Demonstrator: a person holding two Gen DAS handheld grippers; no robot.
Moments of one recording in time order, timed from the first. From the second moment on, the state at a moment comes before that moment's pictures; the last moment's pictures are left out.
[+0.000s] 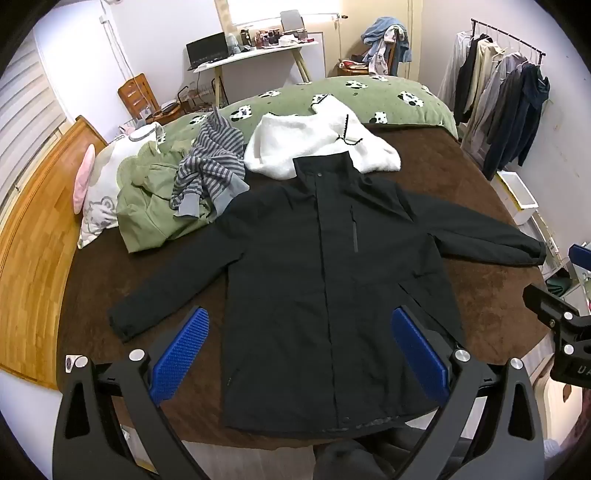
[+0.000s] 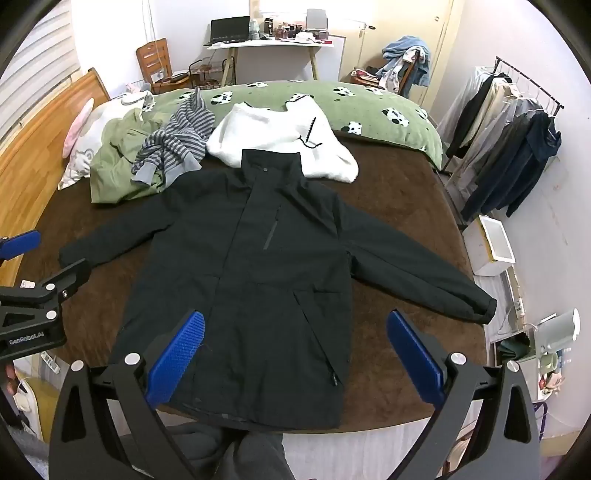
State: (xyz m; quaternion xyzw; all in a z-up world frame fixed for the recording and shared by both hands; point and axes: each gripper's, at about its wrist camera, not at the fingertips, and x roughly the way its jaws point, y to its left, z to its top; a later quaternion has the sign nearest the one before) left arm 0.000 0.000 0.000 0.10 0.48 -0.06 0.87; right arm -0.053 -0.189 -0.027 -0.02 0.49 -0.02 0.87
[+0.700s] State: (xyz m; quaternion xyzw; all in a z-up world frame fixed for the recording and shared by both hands) left arm -0.001 0.000 -0.006 0.10 0.48 -0.06 0.87; right arm -0.049 -0.189 -0.028 -0.01 0.49 -0.01 0.87
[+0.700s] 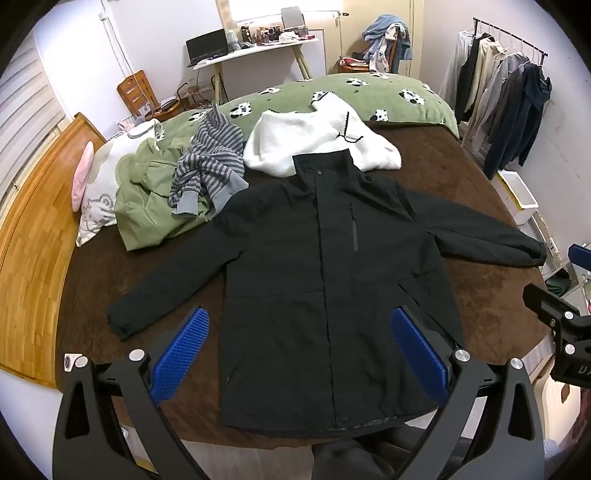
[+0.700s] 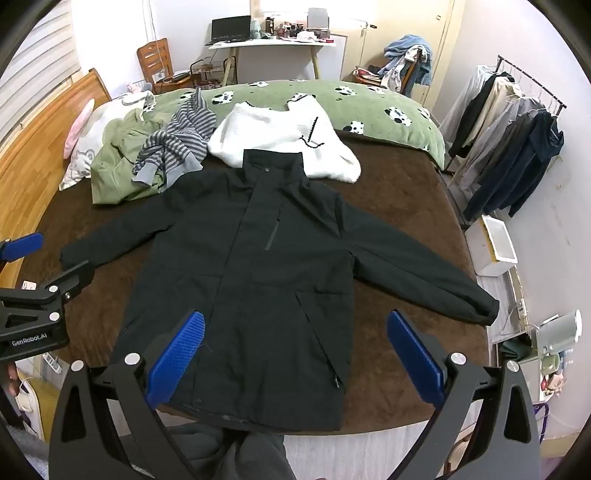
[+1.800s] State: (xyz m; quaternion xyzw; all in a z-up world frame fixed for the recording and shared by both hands) left arm -0.001 -0.002 -0.022 0.10 0.49 -0.06 0.87; right arm -0.046 -0.193 -0.040 -0.01 0.50 -0.02 0.87
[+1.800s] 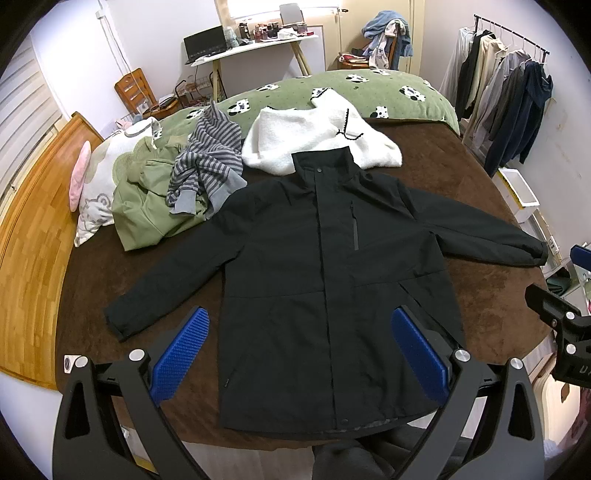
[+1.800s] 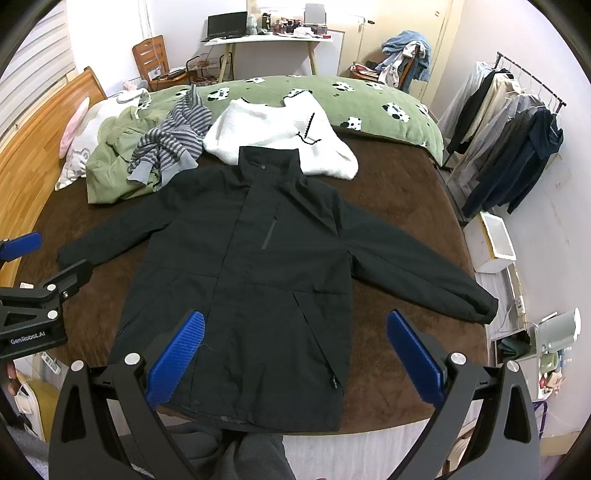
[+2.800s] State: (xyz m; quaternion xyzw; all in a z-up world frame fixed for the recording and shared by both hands) left arm 0.002 0.001 -0.035 0.09 0.49 -0.05 0.86; right arm -0.037 -0.197 -0.037 -0.01 0.50 -0.02 0.87
